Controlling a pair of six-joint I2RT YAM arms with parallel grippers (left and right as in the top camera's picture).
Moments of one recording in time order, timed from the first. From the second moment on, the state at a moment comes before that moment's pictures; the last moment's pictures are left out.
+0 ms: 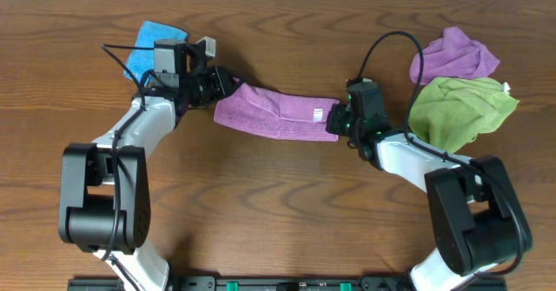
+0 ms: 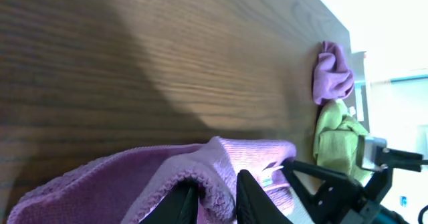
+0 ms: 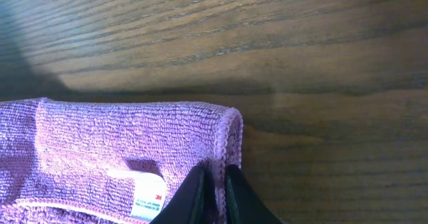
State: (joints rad) left arm -0.08 1.86 1.12 -0.06 0.71 -0.52; right arm 0.31 1.79 0.82 0.12 -0.06 0.53
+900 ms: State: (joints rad) left arm 0.09 1.86 1.13 -0.24 0.88 -0.52; right arm 0.31 1.79 0.82 0.09 -0.06 0.53
